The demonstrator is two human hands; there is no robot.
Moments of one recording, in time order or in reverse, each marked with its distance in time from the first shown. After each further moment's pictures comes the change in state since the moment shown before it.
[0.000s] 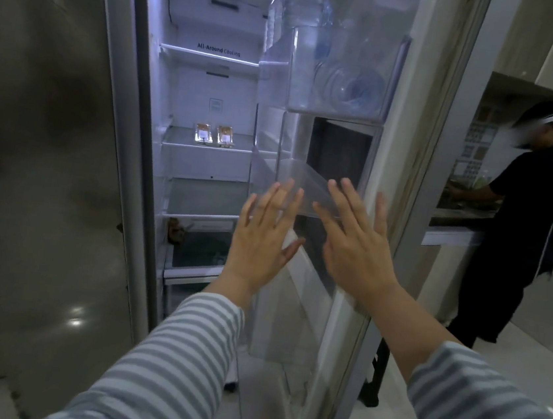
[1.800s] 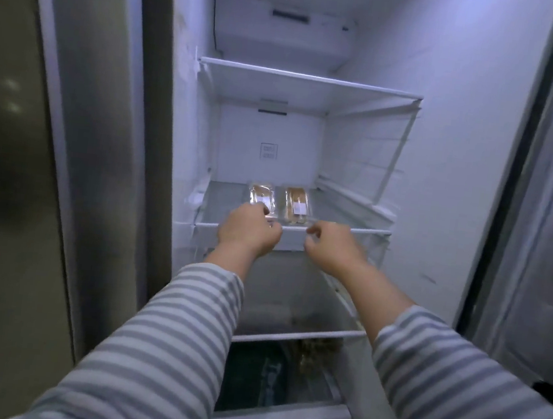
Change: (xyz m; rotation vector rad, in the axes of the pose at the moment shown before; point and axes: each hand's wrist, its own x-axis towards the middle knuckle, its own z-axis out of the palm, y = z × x) left_hand 0.236 -0.408 0.263 -0.226 -0.329 -0.671; right_hand 0.365 -0.113 0.437 0.672 -0.561 0.533
